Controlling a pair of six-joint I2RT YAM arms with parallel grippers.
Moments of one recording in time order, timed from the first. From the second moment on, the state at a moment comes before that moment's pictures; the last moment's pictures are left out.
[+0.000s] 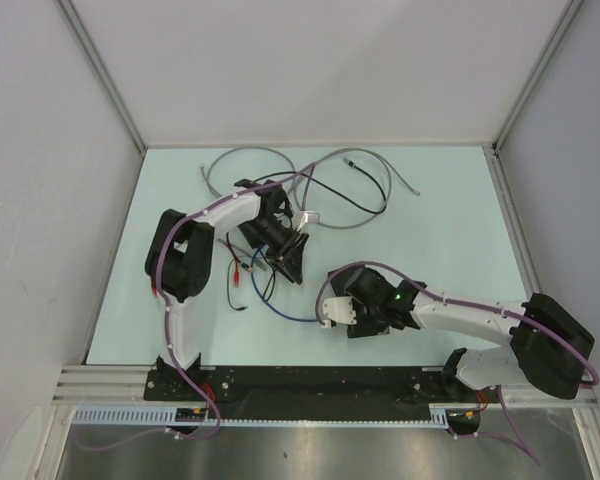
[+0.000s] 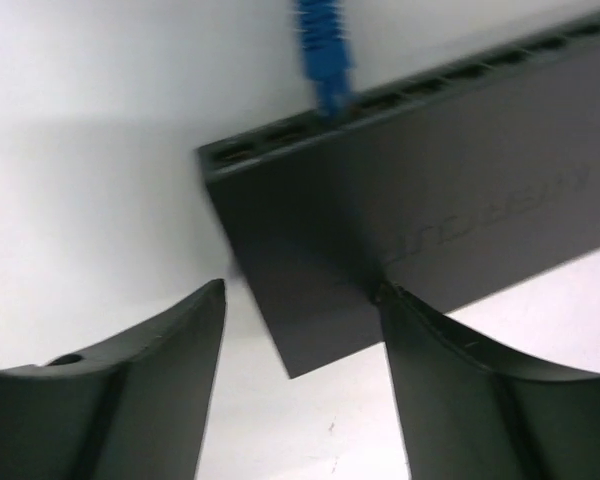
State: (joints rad) left arm -0.45 2.03 1.51 -1.13 0.83 0.28; right arm 0.98 1.29 0.65 -0.52 0.04 -0.79
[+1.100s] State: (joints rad) left arm -0.51 2.03 1.35 -0.49 0.89 -0.06; right arm 0.52 1.34 0.84 -0.47 -0.29 -0.20
